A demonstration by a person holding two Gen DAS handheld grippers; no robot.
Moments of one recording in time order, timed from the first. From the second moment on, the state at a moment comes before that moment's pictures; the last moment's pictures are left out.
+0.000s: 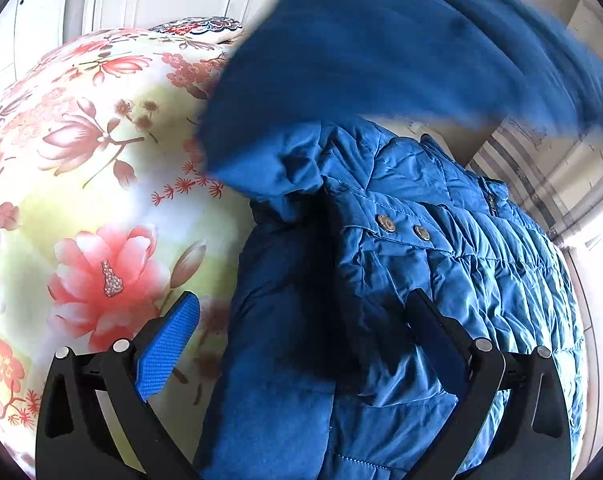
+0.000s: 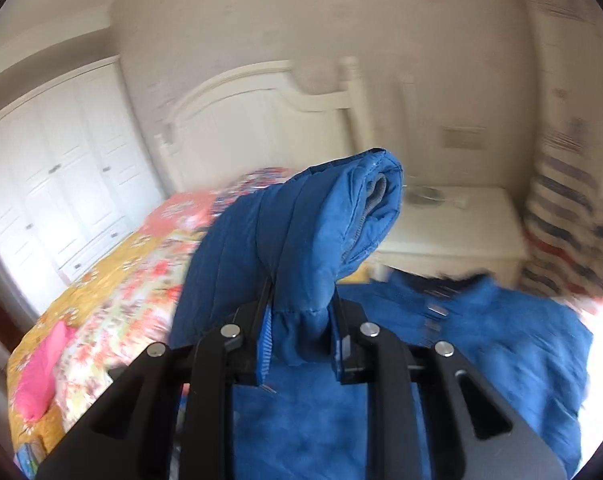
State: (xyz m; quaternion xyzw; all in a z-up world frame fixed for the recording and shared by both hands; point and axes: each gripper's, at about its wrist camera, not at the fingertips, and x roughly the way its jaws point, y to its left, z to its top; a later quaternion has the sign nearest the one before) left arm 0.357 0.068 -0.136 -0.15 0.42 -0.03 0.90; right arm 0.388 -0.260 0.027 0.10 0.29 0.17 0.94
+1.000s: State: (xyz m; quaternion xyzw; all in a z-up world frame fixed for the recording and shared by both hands) left arm 0.356 0.067 -0.136 -0.14 0.42 -0.04 0.90; right arm 0.343 -0.393 -0.089 0.19 0.32 -0.01 0.93
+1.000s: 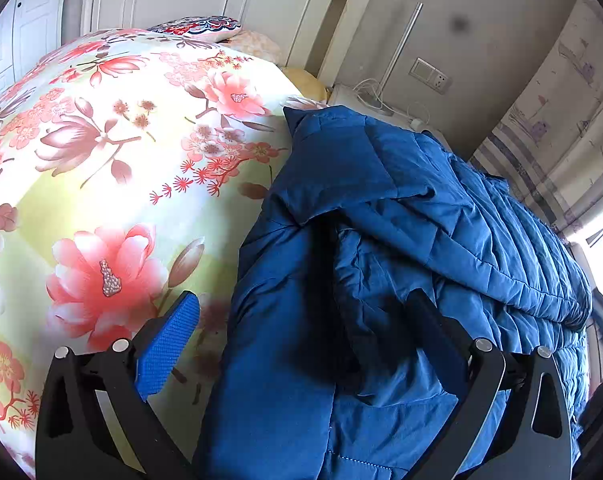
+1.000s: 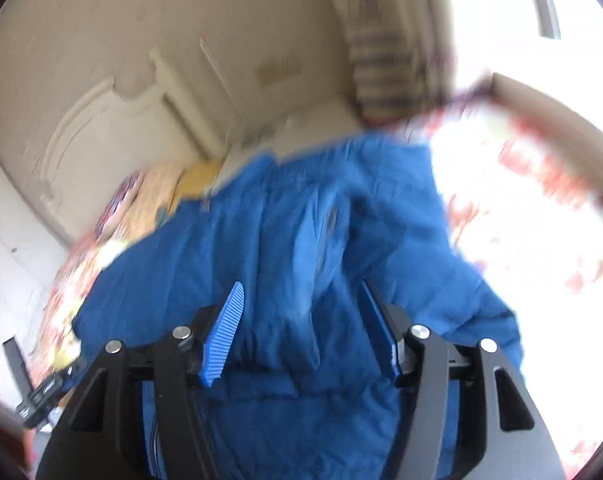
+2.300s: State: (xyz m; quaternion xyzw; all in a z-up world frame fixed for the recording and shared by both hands) left arm 0.420 -0.018 -0.122 0.00 0.40 -0.07 0.91; right arm 0.394 -0.342 -0.082 0.09 0.32 0.04 0.94
